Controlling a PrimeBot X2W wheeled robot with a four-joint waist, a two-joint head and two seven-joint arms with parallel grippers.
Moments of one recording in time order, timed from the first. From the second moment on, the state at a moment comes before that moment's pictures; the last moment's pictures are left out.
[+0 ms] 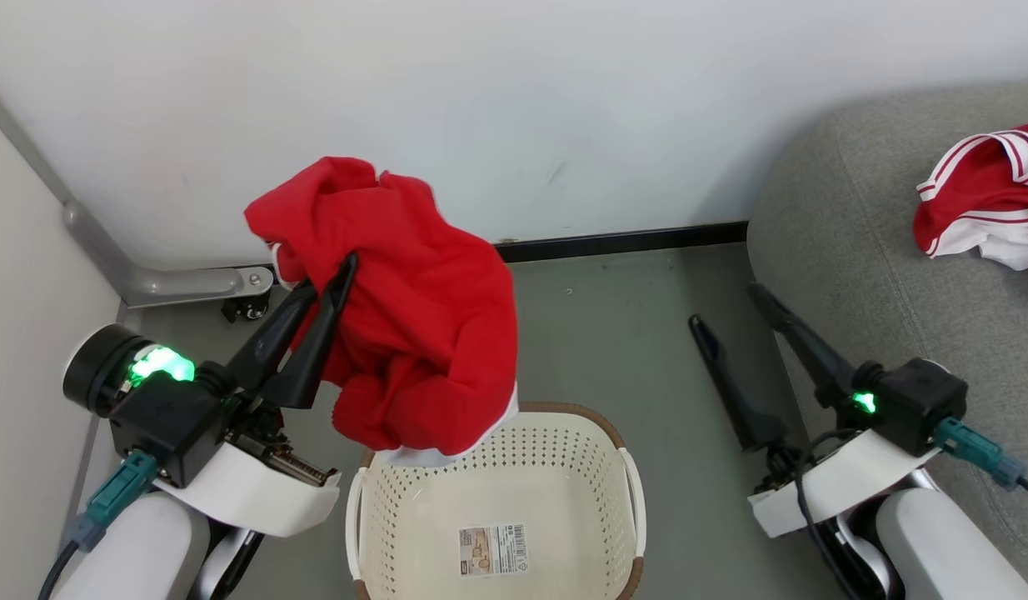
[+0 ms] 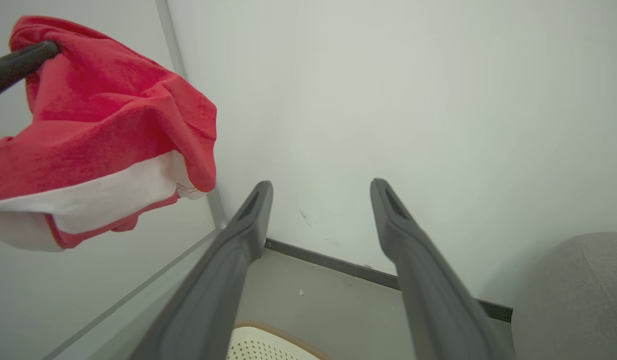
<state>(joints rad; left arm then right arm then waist) -0.31 0.35 -0.37 -0.22 -0.37 0.00 -0.17 -0.21 -0.20 0.29 -0.02 0.25 0.12 -0.26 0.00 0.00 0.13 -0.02</state>
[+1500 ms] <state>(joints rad) -0.51 0.28 -0.61 -0.30 -0.33 -0.09 -0.01 -0.36 -0.30 0.55 -0.13 0.29 0.12 -0.26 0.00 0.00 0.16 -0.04</state>
